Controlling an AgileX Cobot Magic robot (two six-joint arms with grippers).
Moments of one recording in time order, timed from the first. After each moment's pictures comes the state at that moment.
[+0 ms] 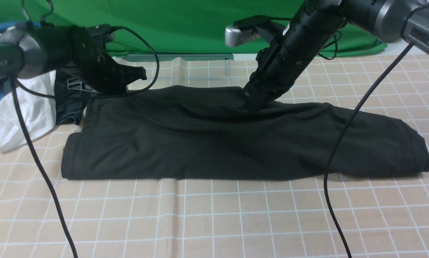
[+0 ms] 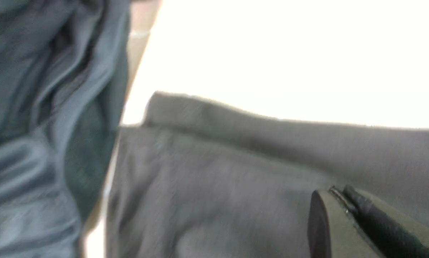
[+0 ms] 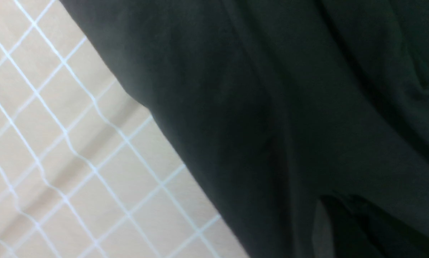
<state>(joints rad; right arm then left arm) 0.39 2.15 -1.99 0.40 1.21 -0.49 -0.10 2.10 -1.56 -0.11 0.54 -0.08</state>
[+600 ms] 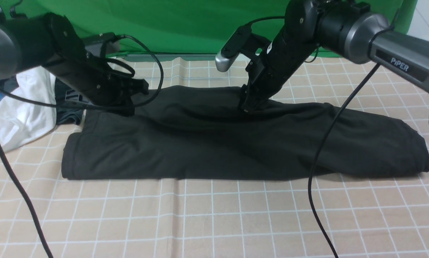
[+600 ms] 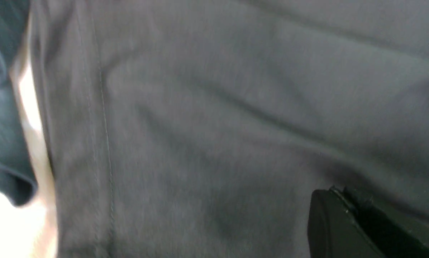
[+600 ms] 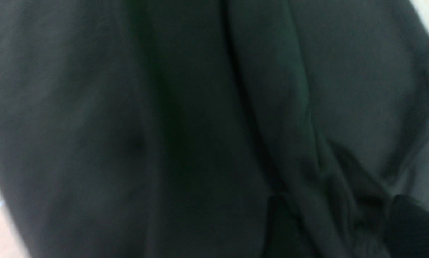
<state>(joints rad) 0.43 2.25 -1.99 0.22 0.92 -0.70 -0.10 1.95 -1.40 -0.31 0.71 0.14</state>
